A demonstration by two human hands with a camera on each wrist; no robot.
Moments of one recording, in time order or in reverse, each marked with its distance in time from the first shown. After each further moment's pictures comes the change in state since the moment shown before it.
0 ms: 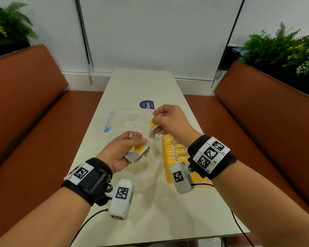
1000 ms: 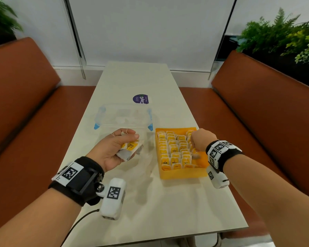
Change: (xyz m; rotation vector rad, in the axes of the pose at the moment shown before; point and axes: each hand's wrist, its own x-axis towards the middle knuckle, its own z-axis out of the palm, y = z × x) left_hand 0.010 -0.005 0.012 0.071 0.081 -0.034; right_hand 0.037 0.136 -0.109 -1.475 -0.262 0.224
